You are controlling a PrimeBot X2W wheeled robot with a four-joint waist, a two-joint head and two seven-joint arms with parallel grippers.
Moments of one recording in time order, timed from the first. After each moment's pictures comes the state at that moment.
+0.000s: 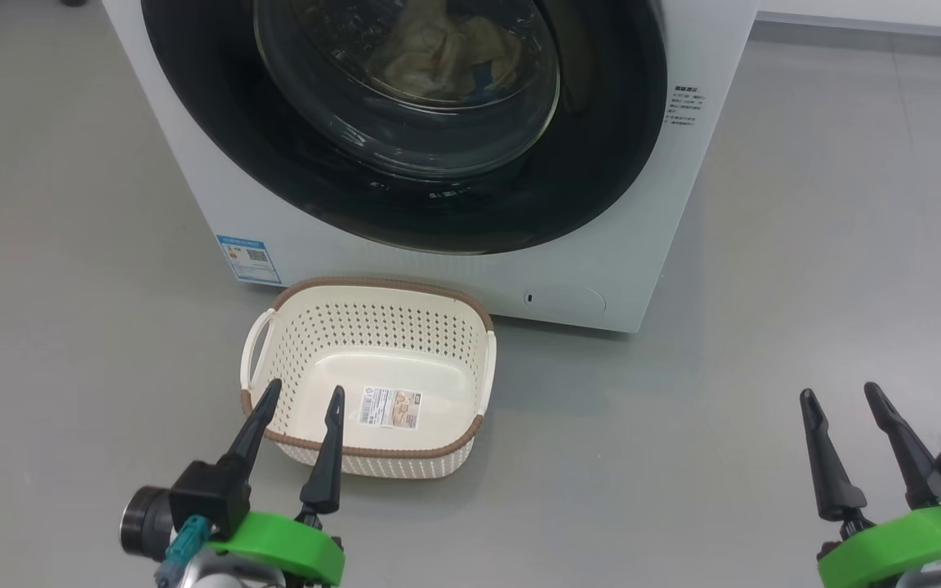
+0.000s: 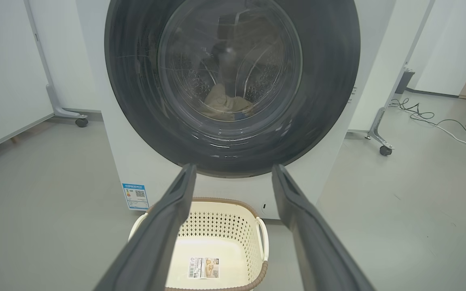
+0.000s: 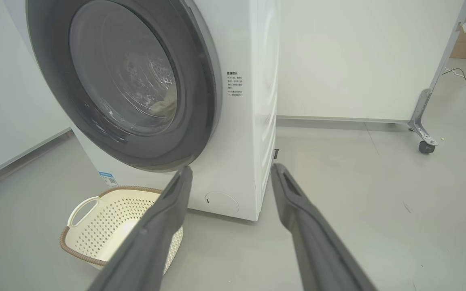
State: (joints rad) left arm -0.14 0.07 -0.26 0.27 -0.19 -0.08 -0.25; right arm 0.16 -0.04 -0.14 -0.05 0.15 0.13 -0.11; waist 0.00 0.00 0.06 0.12
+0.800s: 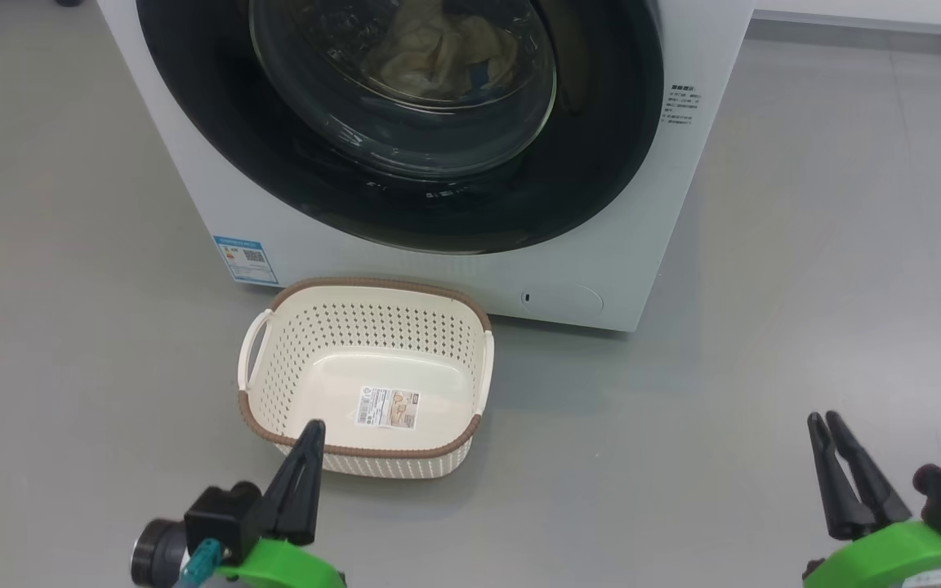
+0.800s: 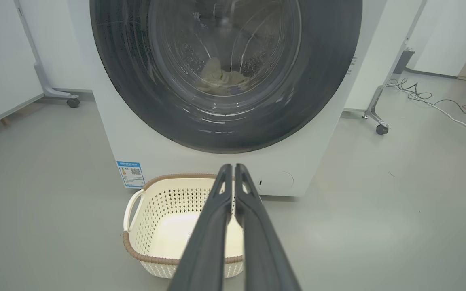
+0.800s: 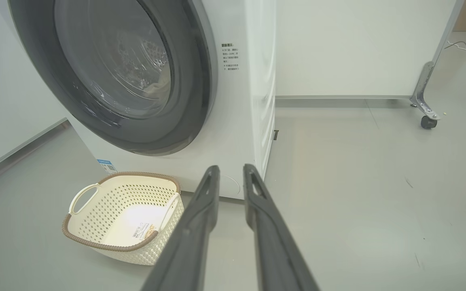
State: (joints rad) left arm -0.11 0.06 -0.26 0.32 -0.18 -0.09 -0.25; right arm 0.17 -0.03 -0.13 0.01 0.16 0.13 -0.11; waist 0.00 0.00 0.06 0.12
